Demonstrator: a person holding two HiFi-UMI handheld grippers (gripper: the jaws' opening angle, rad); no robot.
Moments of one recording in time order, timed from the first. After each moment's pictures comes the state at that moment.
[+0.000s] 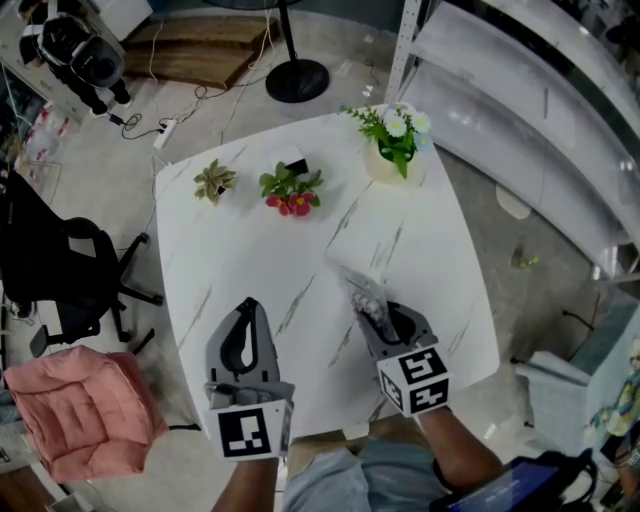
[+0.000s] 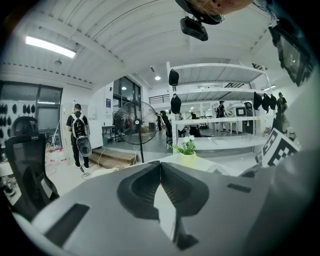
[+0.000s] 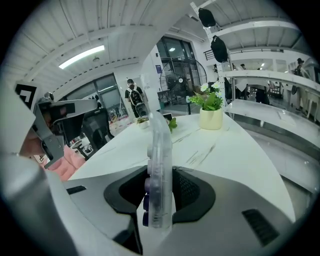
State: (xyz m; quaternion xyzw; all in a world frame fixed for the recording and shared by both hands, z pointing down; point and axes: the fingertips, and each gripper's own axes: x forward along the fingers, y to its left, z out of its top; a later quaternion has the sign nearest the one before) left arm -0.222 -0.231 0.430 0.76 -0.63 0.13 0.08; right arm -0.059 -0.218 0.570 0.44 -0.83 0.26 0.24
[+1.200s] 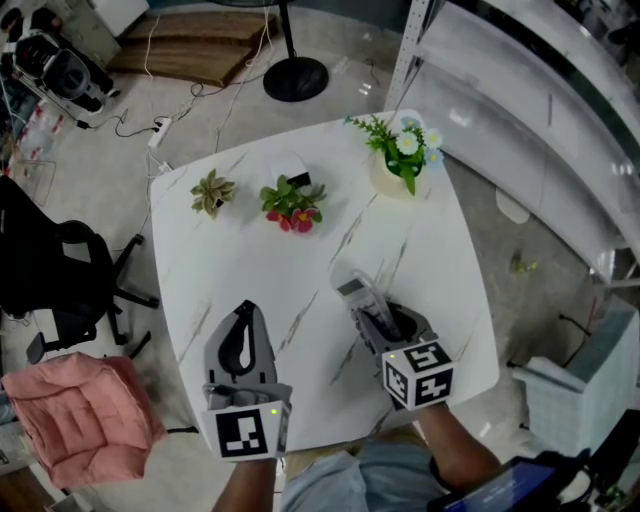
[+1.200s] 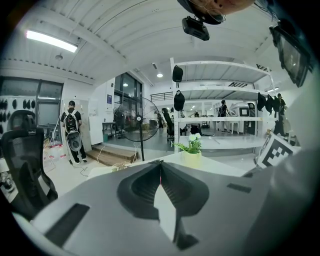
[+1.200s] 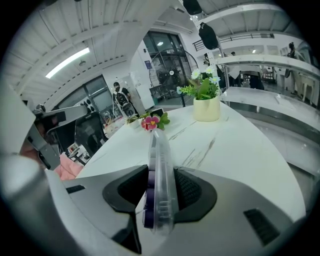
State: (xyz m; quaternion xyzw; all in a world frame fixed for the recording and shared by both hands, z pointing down) left arm -0.236 -0.264 0.443 0.76 -0.63 0.13 0.10; right arm -0.059 -0.251 0.590 0.45 -0.80 0.33 0.23
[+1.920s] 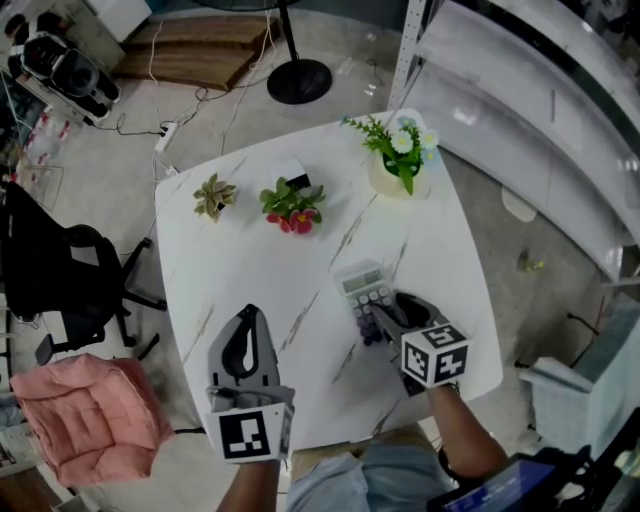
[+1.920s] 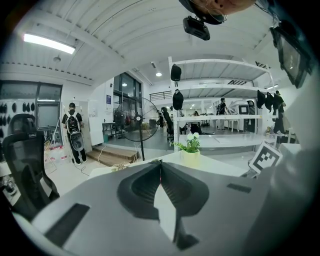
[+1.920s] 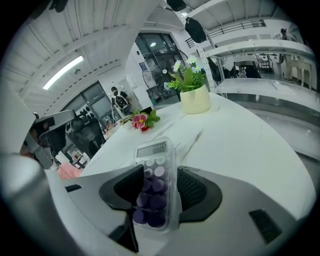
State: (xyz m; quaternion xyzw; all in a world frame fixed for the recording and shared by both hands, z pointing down) left arm -0.226 -0.259 0.440 0.76 -0.63 0.14 0.10; right arm -0.027 -0.263 0.620 0.44 -0.79 0.36 0.21
